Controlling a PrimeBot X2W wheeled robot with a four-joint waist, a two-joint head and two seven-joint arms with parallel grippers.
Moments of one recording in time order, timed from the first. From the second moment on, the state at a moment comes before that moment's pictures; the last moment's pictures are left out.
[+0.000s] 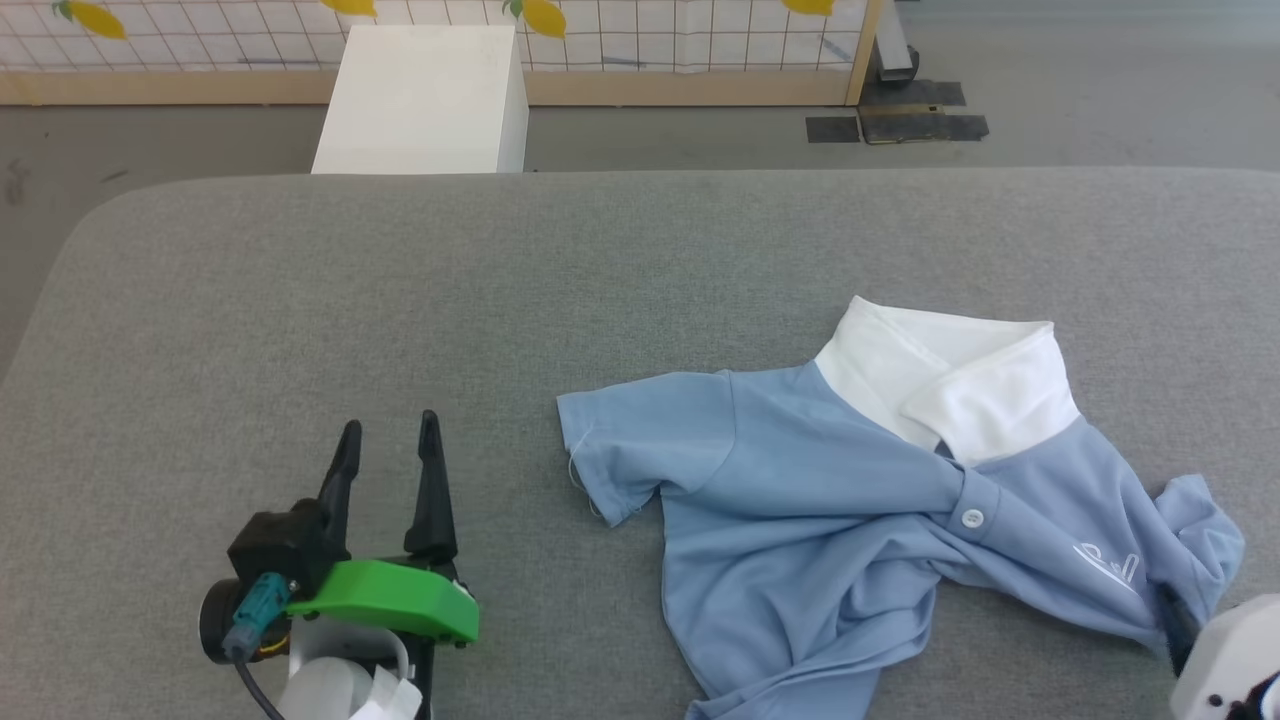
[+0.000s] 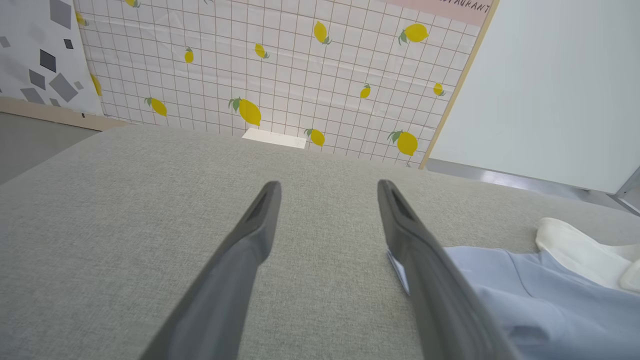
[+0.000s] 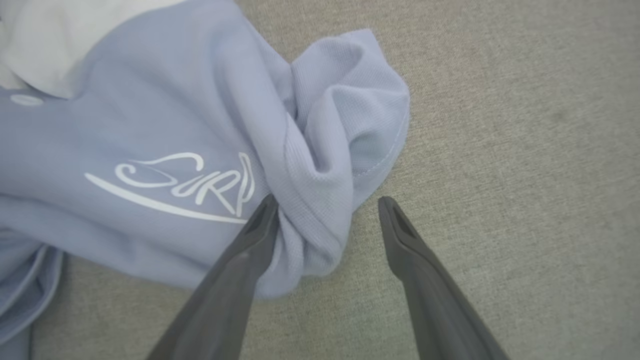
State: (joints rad) left arm -0.09 0.05 -0.06 0.15 -0.27 -0.01 -0.26; right arm 0.03 -0.05 -0.43 0.06 0.15 0.13 0.59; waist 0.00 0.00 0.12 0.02
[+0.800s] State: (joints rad) left arm -0.51 0.10 -0.25 0.52 -0.22 -0.03 0.23; right arm 0.05 -0.05 -0.19 -0.06 0.14 0.13 0.06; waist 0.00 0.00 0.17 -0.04
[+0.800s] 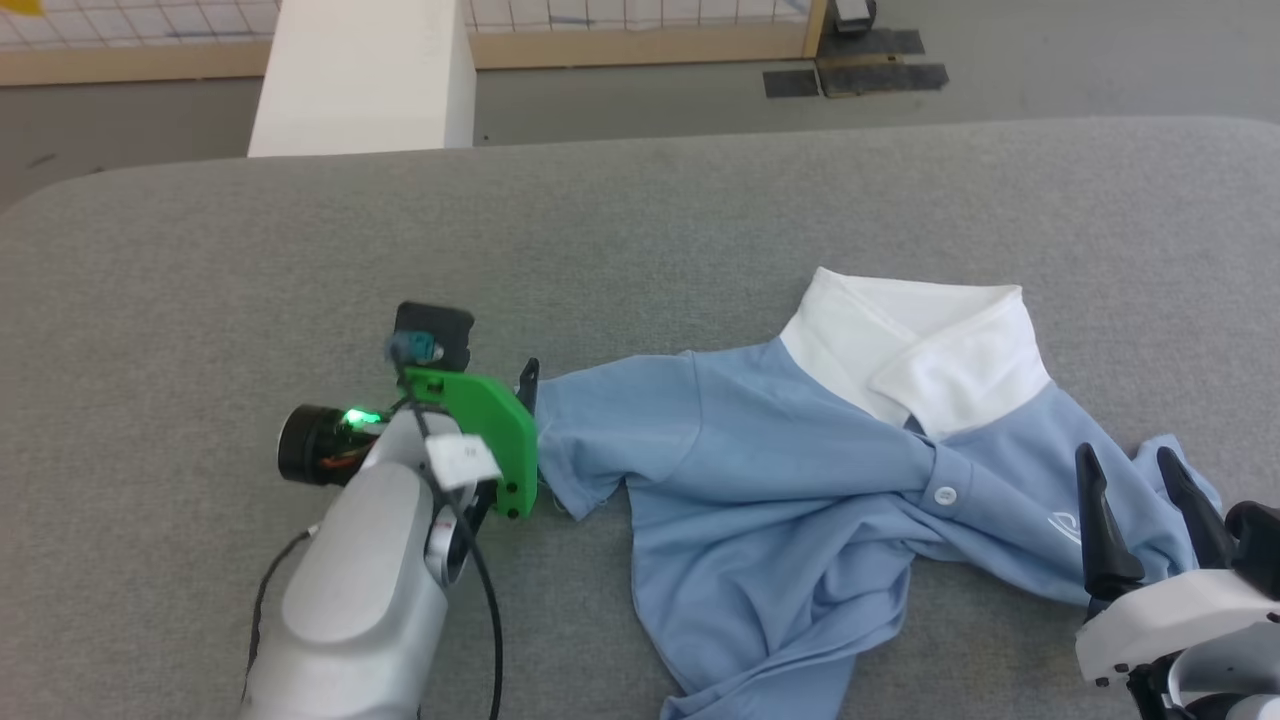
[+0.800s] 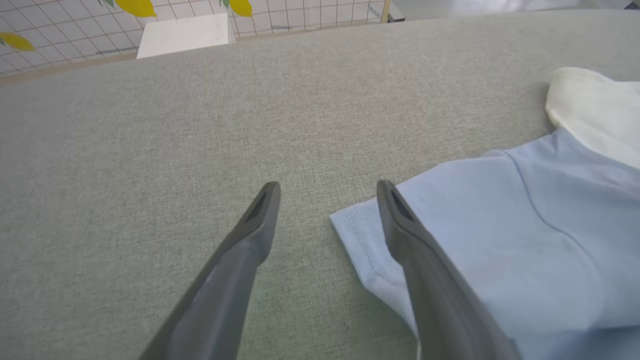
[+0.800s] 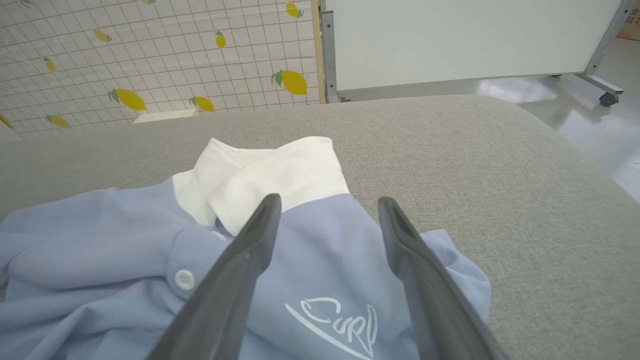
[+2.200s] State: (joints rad) left arm -0.26 0.24 -0.11 0.25 -0.37 0.05 0.39; right arm 0.00 -0.05 -0.26 -0.06 0.11 0.13 0.10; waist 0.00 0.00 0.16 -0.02
